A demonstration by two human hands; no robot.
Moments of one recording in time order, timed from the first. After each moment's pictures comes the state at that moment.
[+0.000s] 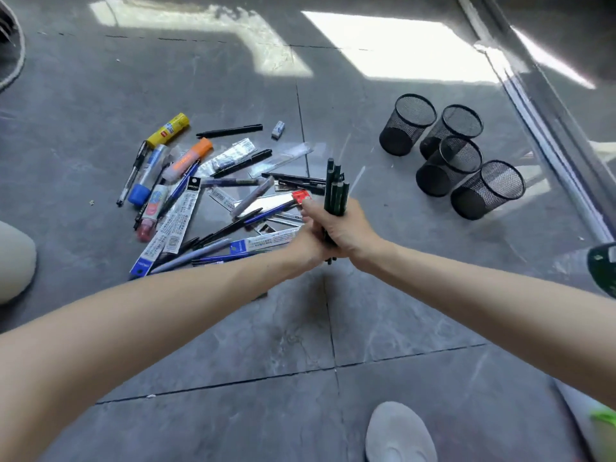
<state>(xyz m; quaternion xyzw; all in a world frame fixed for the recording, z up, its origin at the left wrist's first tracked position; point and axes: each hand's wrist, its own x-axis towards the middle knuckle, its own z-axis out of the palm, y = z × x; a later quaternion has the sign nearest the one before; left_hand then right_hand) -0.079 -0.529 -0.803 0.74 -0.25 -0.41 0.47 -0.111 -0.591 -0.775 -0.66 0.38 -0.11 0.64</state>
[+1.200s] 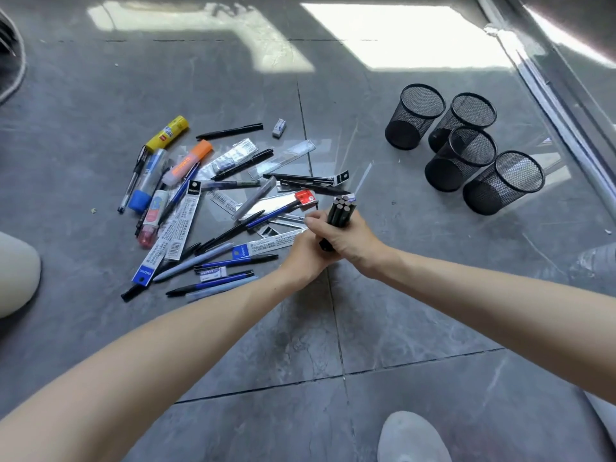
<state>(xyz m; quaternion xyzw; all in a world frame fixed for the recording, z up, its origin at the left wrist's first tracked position) -0.083 -0.528 -0.833 0.77 -0.29 -0.28 0.50 -0.120 -0.607 -0.796 -0.70 0.31 -0.02 0.65</state>
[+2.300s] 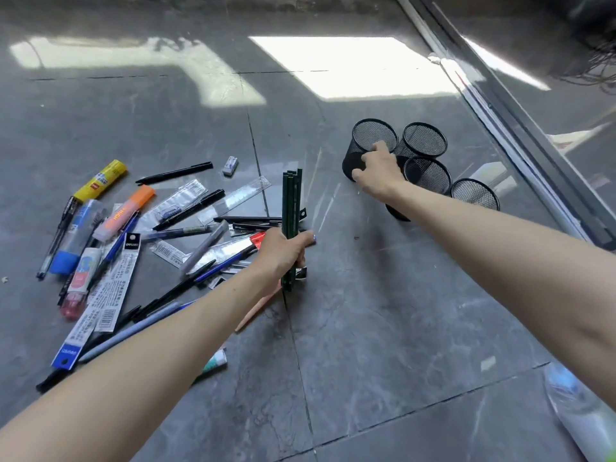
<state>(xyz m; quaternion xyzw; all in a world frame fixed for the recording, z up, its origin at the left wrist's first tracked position) -0.034 -0.600 -0.823 0.74 -0.09 -0.39 0.54 -0.056 -0.815 -0.792 -0.92 0.37 0.03 0.16</state>
